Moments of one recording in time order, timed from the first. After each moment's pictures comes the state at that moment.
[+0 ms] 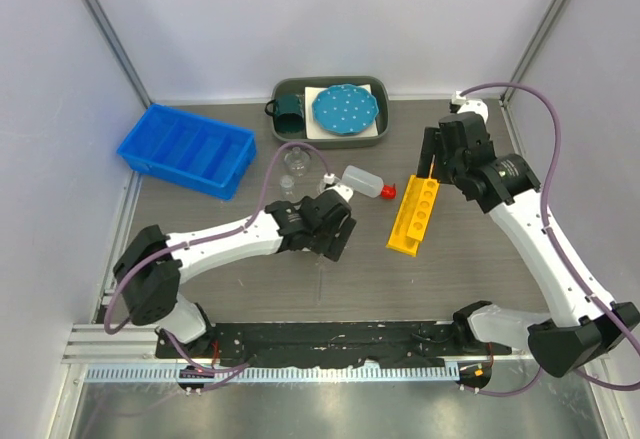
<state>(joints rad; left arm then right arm) -1.01 1.54 1.12 -0.61 -0.26 -0.42 0.40 1.19 1.39 -0.93 0.41 0.37</state>
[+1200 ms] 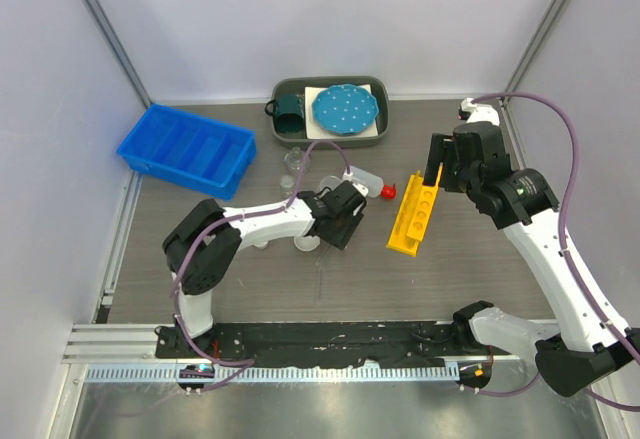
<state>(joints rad) -0.94 1.86 1.26 -0.48 -0.18 -0.29 0.40 1.08 1.36 -0.95 0.36 0.35</state>
